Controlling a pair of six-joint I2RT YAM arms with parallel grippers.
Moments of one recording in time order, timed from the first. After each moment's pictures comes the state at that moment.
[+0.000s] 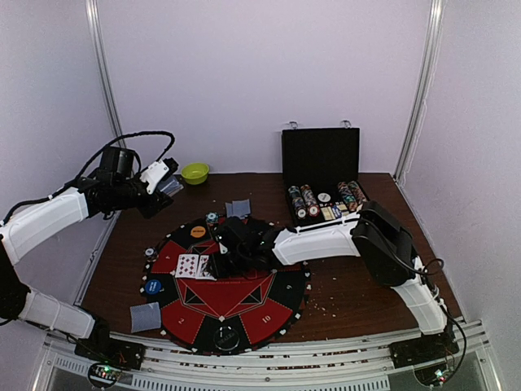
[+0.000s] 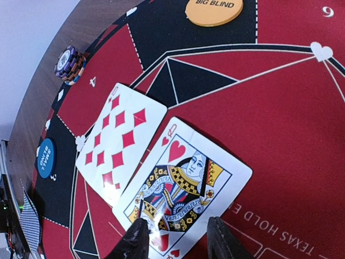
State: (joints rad) left arm -0.32 1.27 1.02 -0.39 0.12 0.50; right arm 1.08 2.35 1.72 -0.14 -0.01 0.63
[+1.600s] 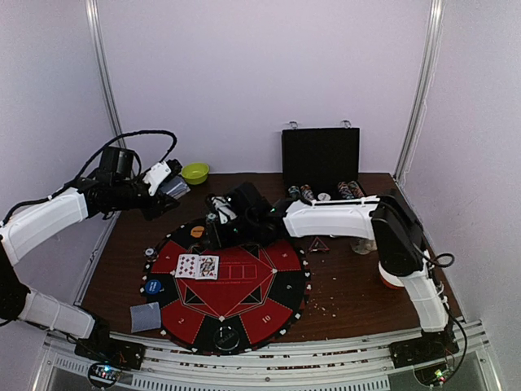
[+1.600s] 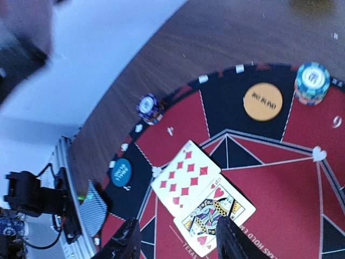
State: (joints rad) left arm -0.32 1.27 1.02 -0.39 0.27 0.55; right arm 0.99 2.29 1.85 -0.20 -0.25 0.49
